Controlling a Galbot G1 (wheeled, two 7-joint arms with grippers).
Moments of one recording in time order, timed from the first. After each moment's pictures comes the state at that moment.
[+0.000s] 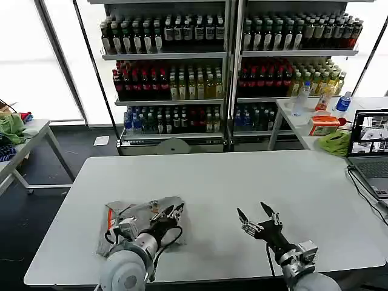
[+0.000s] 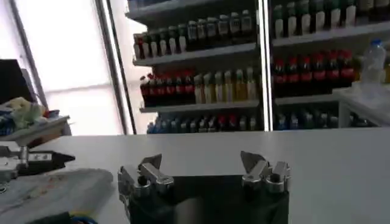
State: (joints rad) left arm 1.18 -1.19 -0.16 -2.11 -0.99 0.51 -0.49; right arm -1.41 0.96 0.34 2.07 0.65 -0.18 0.08
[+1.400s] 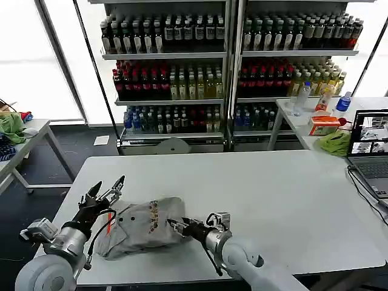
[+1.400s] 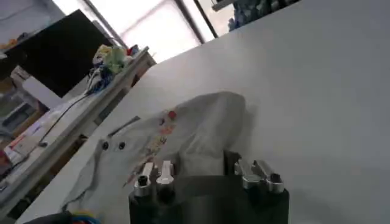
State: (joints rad) left arm 1.39 -1.14 -0.69 -2.21 -0.93 0.40 -0.16; right arm -0.83 1.15 -0.24 1.73 1.12 -0.46 0.17
